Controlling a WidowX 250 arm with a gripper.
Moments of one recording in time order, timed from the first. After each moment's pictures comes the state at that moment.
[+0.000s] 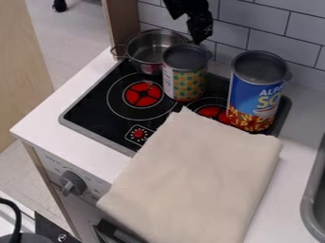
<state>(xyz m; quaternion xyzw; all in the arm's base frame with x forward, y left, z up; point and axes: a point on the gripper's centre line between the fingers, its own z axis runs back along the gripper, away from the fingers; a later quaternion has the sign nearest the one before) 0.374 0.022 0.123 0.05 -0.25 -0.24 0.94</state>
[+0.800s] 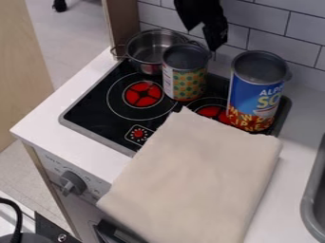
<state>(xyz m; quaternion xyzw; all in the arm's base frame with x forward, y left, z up) 0.385 0.008 0.104 0.00 -0.23 -0.22 0.95</state>
